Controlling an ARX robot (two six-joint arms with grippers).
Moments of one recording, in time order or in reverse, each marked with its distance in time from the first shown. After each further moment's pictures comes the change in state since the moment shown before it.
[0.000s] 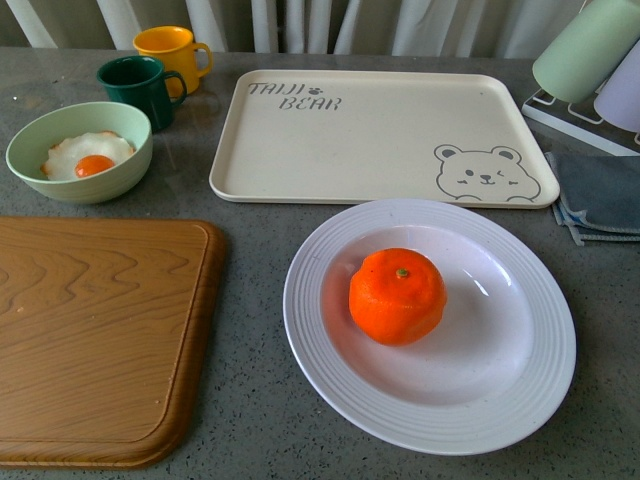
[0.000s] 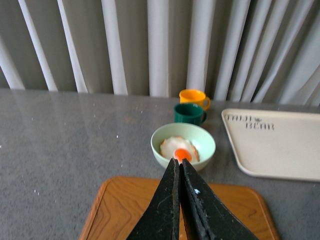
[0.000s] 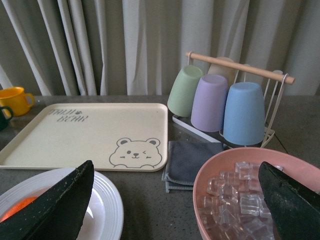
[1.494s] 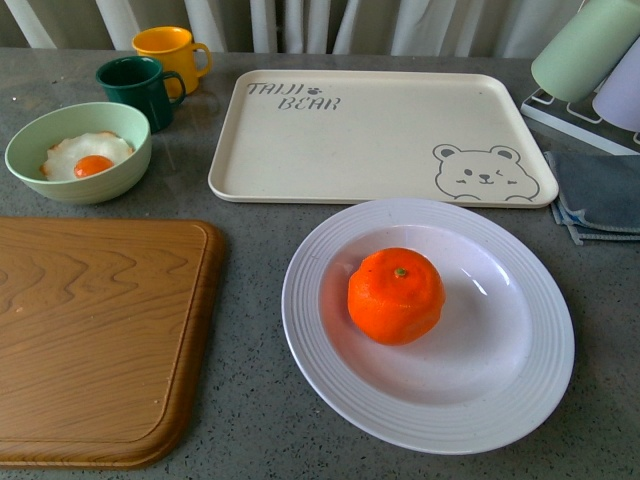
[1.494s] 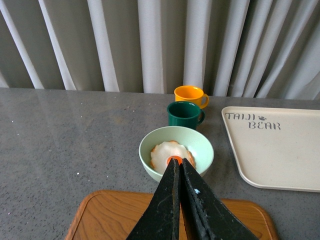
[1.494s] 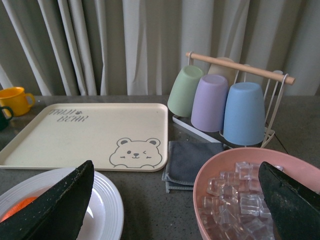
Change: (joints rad) left arm -0.147 0.879 0.028 0.836 -0.148 -0.003; right arm 0.000 0.000 0.000 0.000 0.000 0.000
